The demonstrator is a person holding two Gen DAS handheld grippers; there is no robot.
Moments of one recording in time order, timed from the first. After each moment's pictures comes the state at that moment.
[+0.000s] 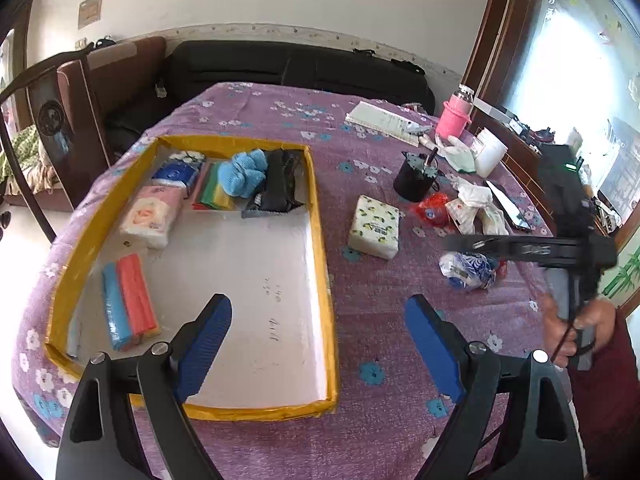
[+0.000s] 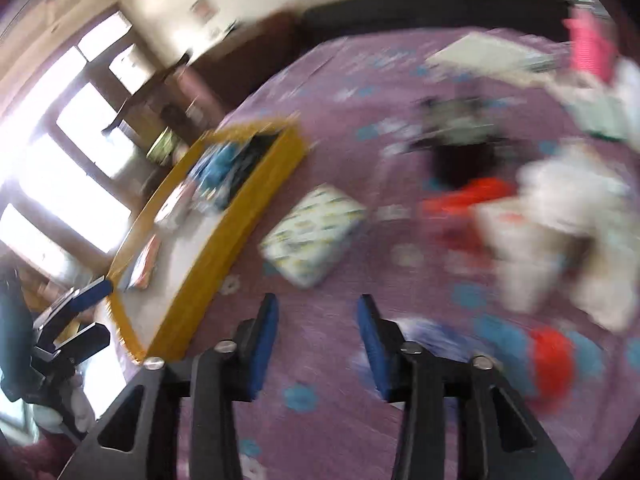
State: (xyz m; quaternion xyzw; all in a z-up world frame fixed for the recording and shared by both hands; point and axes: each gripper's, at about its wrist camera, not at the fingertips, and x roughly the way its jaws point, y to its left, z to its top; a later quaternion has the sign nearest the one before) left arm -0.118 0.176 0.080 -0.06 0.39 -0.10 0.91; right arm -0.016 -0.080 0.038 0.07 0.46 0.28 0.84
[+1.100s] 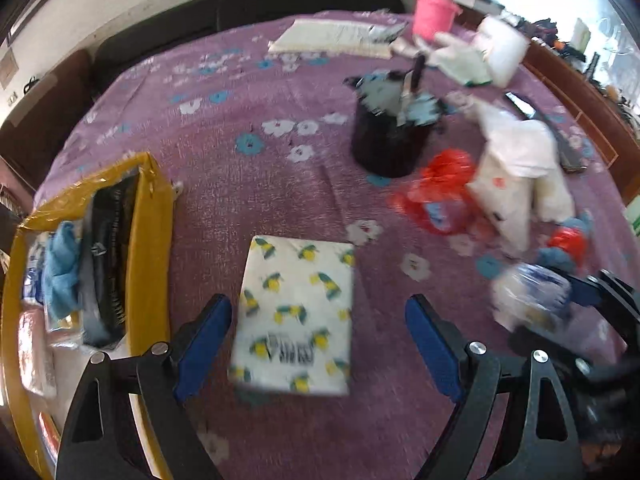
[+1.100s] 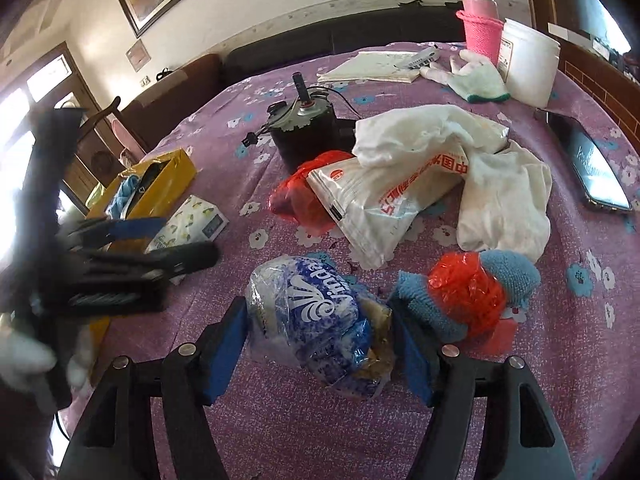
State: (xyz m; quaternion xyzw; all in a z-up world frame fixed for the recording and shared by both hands) left arm 0.052 0.040 0.012 0.09 0.50 -0.13 0.85; right arm -0.031 -0.130 0.002 0.08 0.43 0.16 0.89
